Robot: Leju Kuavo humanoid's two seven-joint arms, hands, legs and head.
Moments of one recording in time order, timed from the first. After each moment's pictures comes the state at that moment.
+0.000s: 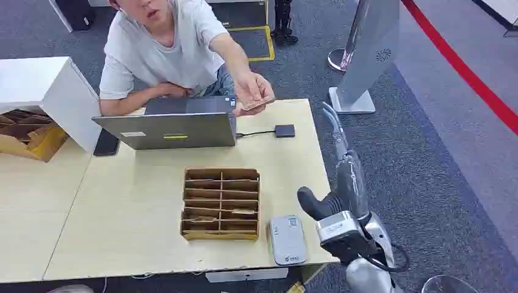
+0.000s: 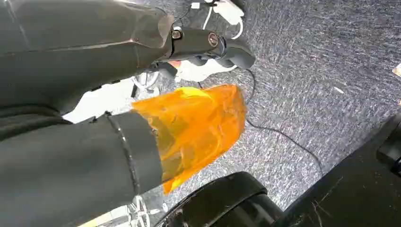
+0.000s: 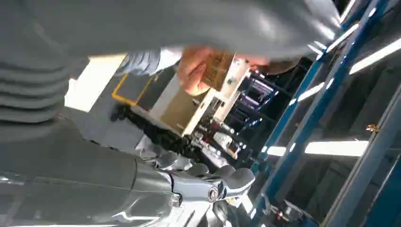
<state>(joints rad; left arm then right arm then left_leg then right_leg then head) -0.16 -0.15 -0.13 -0.25 -1.04 0.11 0.19 -0.12 0.00 0.44 -1.86 0.49 -0.24 -0.29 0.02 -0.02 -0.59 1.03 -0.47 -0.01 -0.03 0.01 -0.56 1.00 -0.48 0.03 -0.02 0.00</state>
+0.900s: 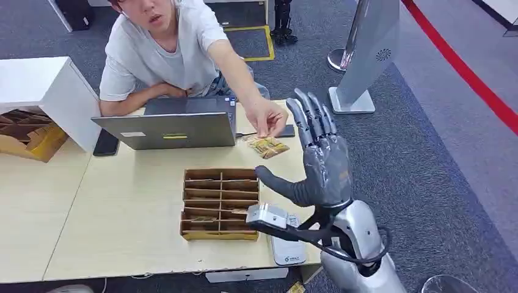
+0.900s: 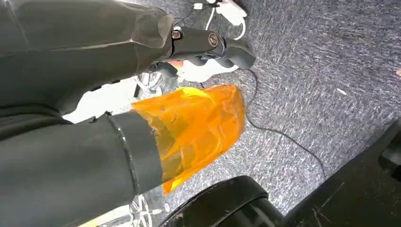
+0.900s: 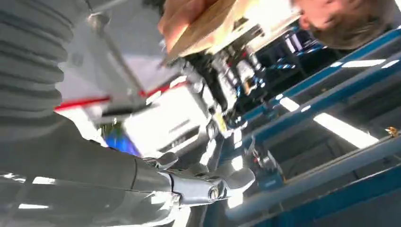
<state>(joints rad) -0.17 -0.15 -0.09 -0.25 -1.08 0.11 0.20 -0.27 -0.04 0.57 -1.76 1.13 -0.37 -0.05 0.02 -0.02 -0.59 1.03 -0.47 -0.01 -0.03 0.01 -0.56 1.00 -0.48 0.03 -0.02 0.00</state>
